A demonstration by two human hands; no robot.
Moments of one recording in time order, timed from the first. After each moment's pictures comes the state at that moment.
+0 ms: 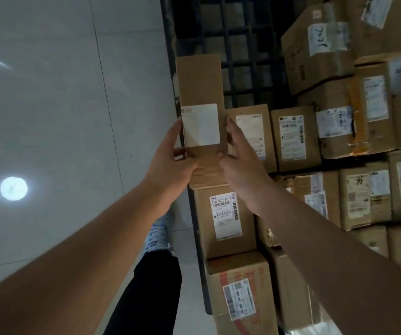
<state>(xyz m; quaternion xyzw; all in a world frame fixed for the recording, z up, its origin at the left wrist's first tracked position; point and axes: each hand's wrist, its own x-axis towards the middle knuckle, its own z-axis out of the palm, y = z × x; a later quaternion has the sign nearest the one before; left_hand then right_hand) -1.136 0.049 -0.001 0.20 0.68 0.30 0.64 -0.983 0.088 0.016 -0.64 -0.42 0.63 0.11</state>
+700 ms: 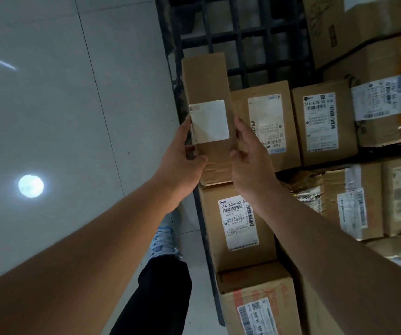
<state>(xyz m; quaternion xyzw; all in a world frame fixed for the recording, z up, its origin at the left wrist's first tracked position) -1.118 0.061 -0.087 0.23 0.70 0.25 0.63 -0.963 0.078 -0.084 -0.67 -0.46 0.56 0.15</state>
